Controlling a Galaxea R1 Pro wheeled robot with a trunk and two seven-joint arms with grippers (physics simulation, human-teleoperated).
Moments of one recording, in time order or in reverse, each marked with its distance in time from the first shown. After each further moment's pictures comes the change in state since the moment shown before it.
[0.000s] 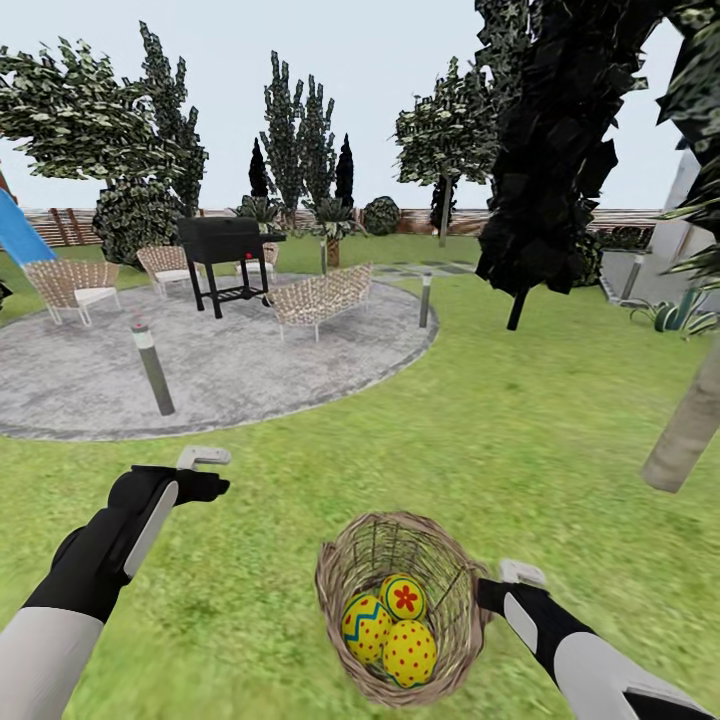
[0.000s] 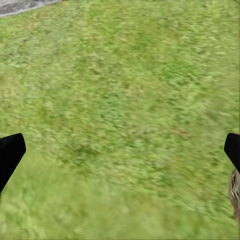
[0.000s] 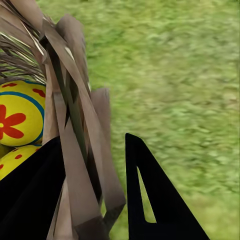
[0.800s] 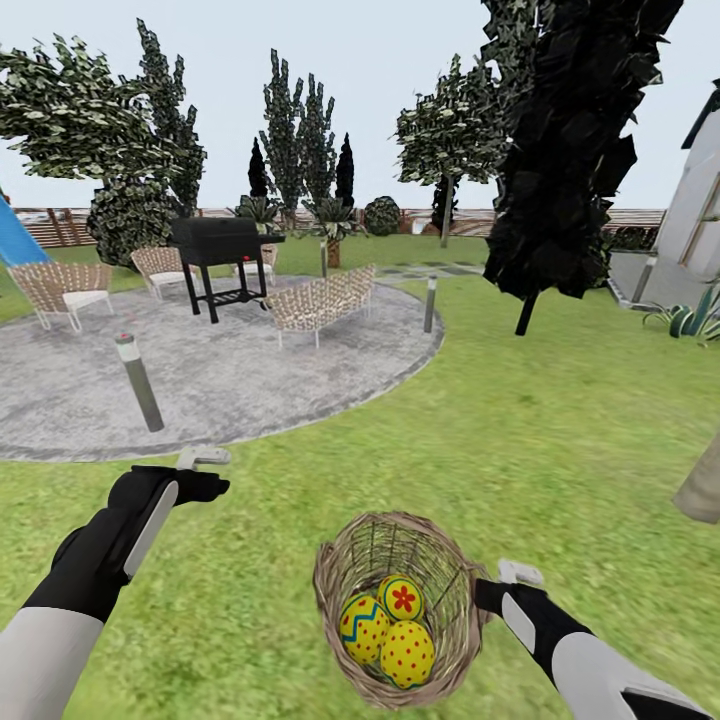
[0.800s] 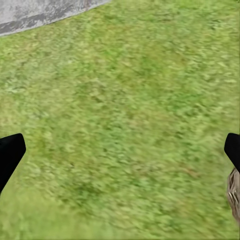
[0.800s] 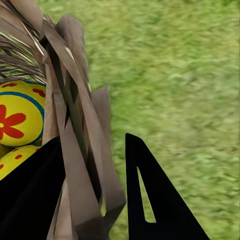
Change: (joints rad) left arm 0.000 0.000 0.000 0.000 0.000 0.000 0.000; right arm 0.000 0.006 0.000 0.002 0.000 0.000 0.000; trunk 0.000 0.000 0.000
